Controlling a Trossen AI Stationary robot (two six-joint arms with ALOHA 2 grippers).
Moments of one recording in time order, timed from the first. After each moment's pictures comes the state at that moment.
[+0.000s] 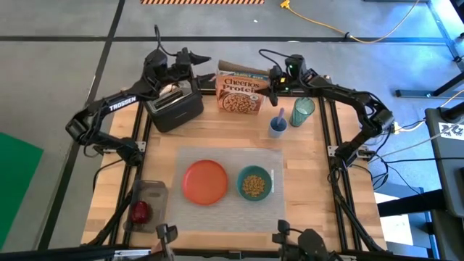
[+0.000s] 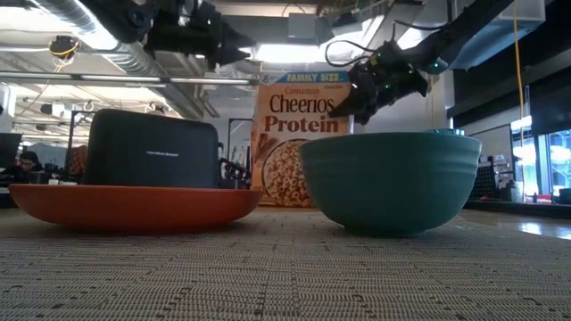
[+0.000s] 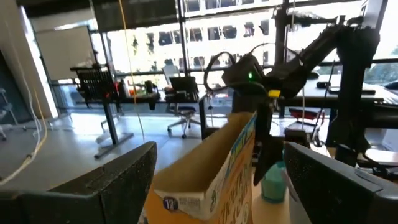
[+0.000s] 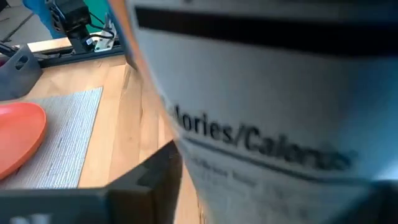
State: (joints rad) left arm 0.87 1.33 0.97 0.45 0.54 0.06; right arm -0.84 1.61 1.10 -0.01 -0.69 -0.27
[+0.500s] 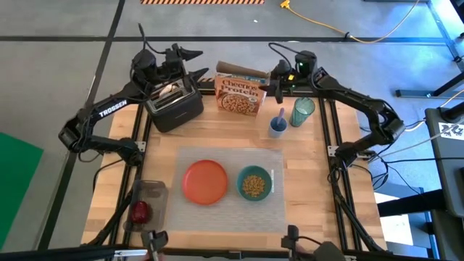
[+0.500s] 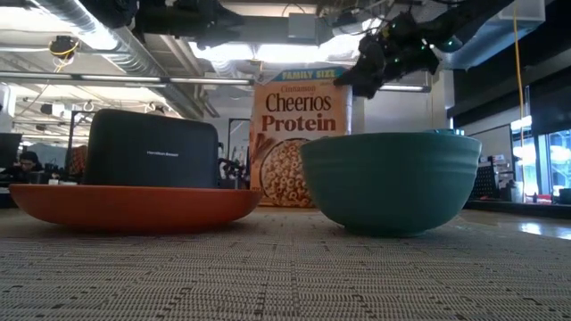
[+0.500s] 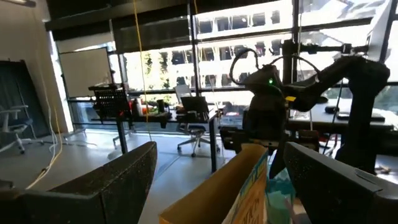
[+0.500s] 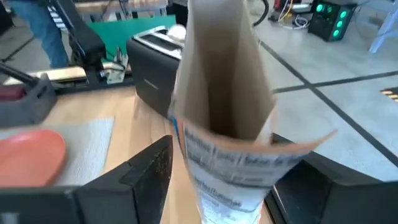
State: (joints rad) left arm 0.87 1.22 0.97 0.43 0.49 0.00; right arm -0.84 1.45 1.10 0.00 -0.69 -0.21
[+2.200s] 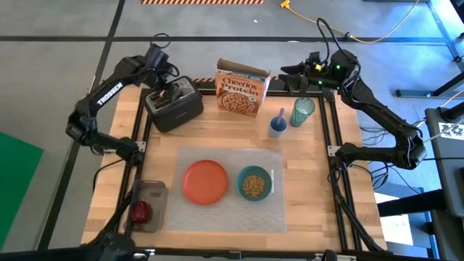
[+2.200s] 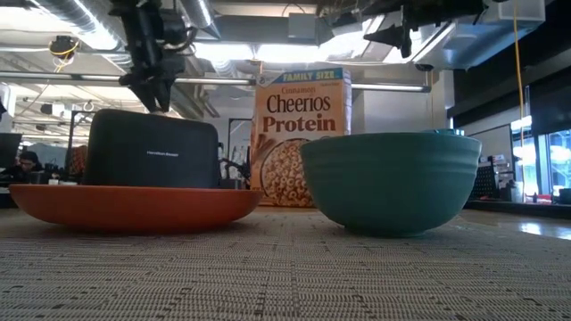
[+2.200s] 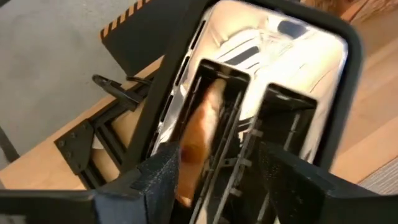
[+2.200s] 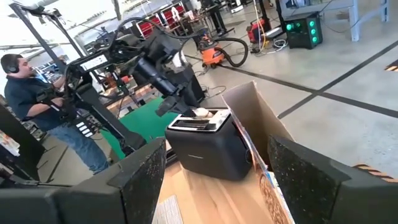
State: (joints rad) left arm 1.02 1.35 1.32 -1.12 -0.04 0.05; right arm -0.84 1.10 1.10 -0.09 -0.62 0.36
